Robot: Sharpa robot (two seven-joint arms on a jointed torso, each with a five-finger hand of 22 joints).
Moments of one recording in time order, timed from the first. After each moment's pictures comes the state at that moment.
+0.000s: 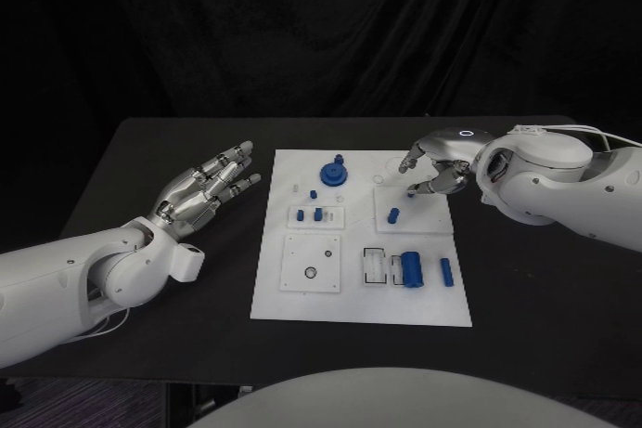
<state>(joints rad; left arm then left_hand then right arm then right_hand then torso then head) 1.15 -0.98 -0.21 1.52 -0.13 0.05 0.67 1.30 0.14 -0.24 0.29 0.19 0.33 -0.06 0.04 0.05 0.06 0.02 0.11 0.02 0.00 0.07 0.00 0.00 0.15 0.06 0.16 0.04 0.31 1.41 -1.00 -0.25 1.63 -1.59 -0.16 -0.17 1.33 -0.09 0.26 0.14 0.18 0.80 0.09 0.07 0.22 0.60 0.14 0.40 0.39 1.39 0.04 1.14 1.16 0.14 1.34 0.14 0.85 1.31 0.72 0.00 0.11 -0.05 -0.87</state>
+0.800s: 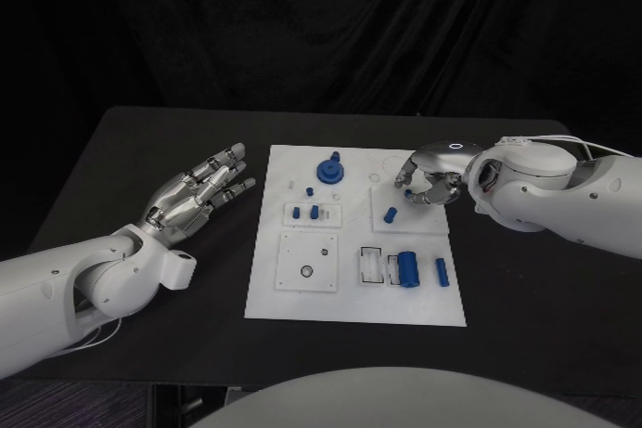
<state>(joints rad) 1.15 -0.99 -0.21 1.55 -0.11 0.07 0.68 1.35 0.16 -0.26 0.29 0.25 0.33 -0.06 0.04 0.05 0.07 0.05 0.12 0.03 0.01 0.12 0.00 0.00 0.15 0.08 0.22 0.04 0.32 1.37 -1.00 -0.25 1.62 -1.59 -0.13 -0.15 1.39 -0.09 0.31 0.07 0.44 0.85 0.10 0.09 0.23 0.72 0.13 0.41 0.30 1.38 0.04 1.17 1.13 0.14 1.34 0.14 0.88 1.31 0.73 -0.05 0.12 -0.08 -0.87</state>
